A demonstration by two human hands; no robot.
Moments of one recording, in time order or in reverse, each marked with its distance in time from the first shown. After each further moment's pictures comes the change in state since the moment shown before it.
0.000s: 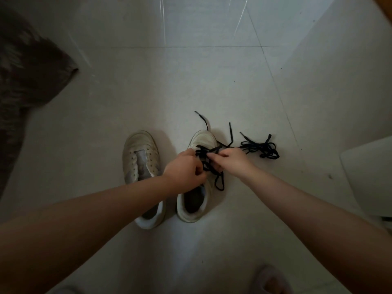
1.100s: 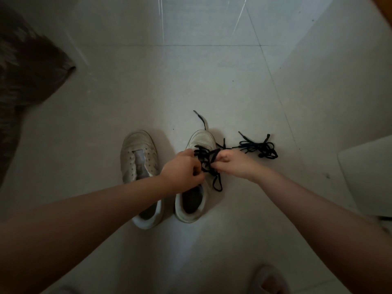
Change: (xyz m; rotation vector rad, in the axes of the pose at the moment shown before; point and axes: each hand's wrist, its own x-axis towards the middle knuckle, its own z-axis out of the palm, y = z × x) left_hand 0.002 -0.009 0.005 -0.016 0.001 0.052; right_hand -0.007 0.002 -0.021 -0.043 -0.223 -0.101
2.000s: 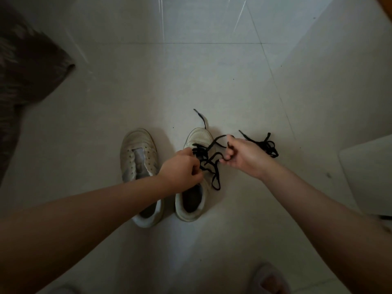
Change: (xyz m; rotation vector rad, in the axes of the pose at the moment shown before) left_hand -0.004 -0.001 0.000 0.041 0.026 0.007; right_hand -0.002 -0.003 -0.012 0.922 0.068 0.180
